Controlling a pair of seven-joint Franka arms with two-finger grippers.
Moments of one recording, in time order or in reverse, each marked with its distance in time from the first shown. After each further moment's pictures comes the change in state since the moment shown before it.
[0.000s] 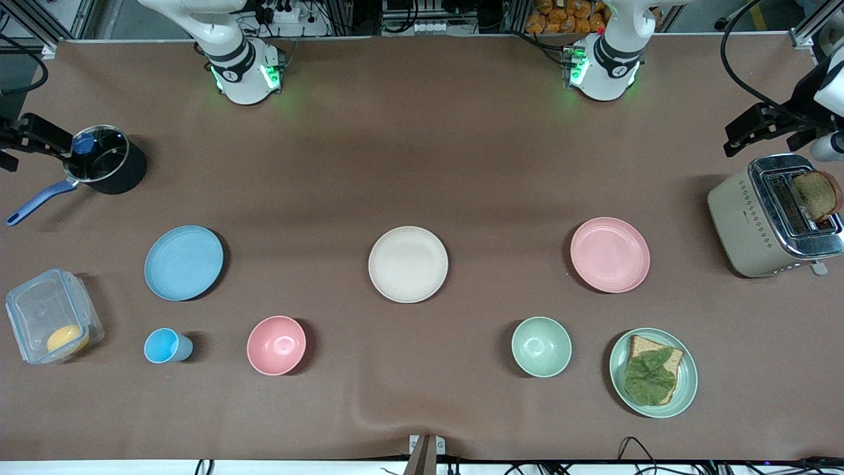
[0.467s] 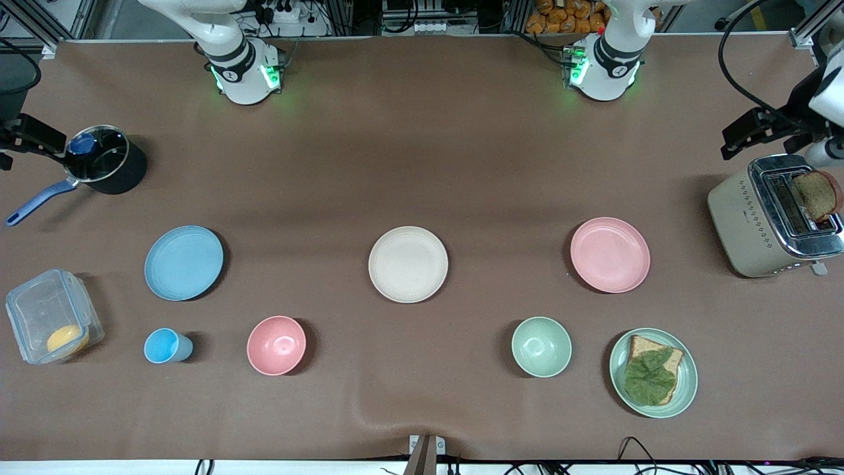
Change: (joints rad) left arm 0.002 0.048 0.007 0.007 0.002 0.002 0.001; right arm -0.006 0.001 -0.010 -0.002 0.000 -0.002 0.000
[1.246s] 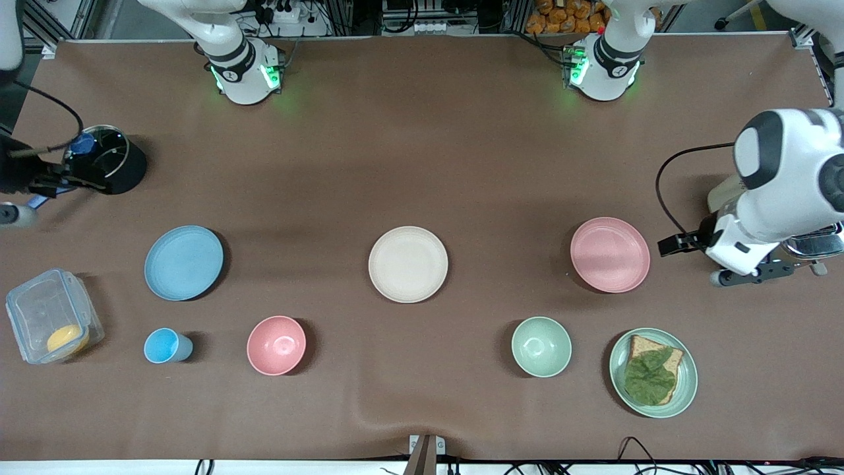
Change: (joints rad) left arm 0.039 0.243 0.006 -0.388 0.001 0.641 -0.072; right arm 0.007 0.143 0.007 -0.025 -0.002 0.011 -0.001
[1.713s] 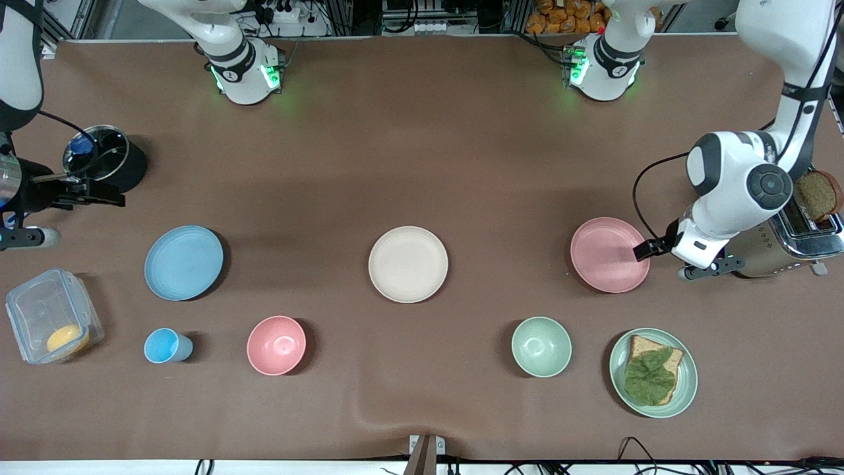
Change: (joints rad) left arm 0.046 0.089 0.001 -0.256 0.000 0.444 -0.019; right arm -0.017 0.049 -0.007 -0.001 0.000 -0.003 0.000
